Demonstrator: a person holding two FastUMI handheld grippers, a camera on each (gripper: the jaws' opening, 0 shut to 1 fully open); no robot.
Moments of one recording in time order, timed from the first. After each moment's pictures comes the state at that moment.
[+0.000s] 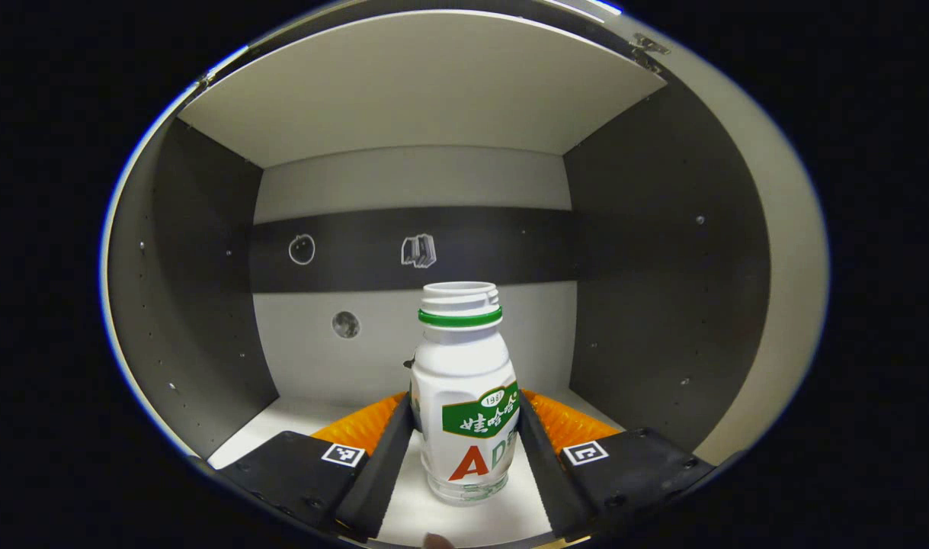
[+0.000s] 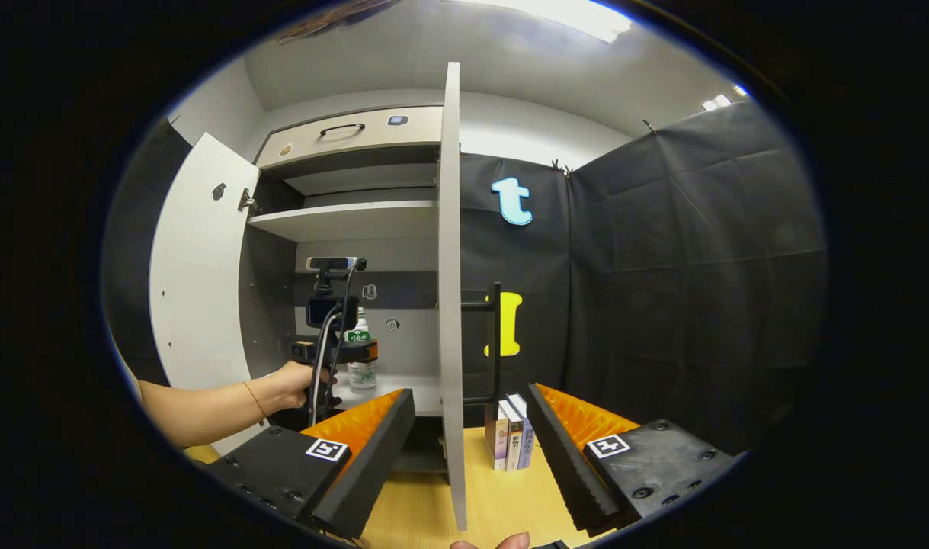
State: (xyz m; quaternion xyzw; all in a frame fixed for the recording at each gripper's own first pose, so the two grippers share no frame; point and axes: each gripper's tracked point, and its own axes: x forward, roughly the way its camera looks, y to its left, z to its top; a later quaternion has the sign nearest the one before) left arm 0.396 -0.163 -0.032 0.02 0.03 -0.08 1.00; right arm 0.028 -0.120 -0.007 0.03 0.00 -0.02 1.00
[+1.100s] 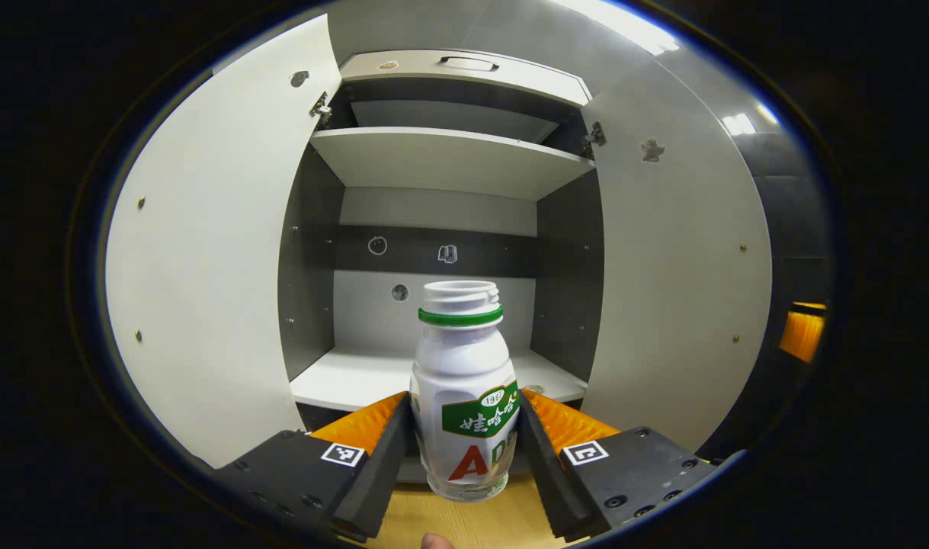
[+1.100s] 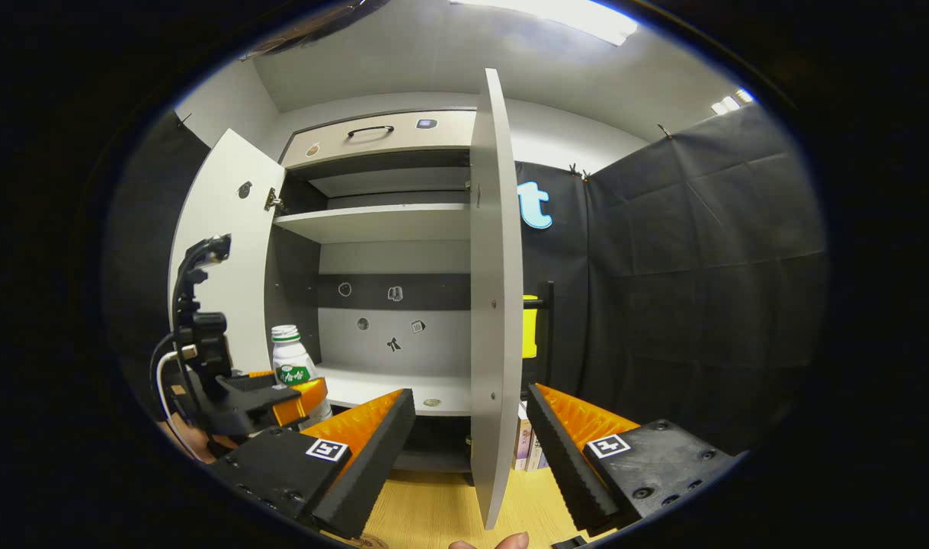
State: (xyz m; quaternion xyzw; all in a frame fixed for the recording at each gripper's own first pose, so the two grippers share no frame) left arm 0.134 -0.099 -0.076 -0.02 0.02 -0.08 1.00; right arm 0.020 -0.073 -0.004 0.02 -0.01 0.01 1.00
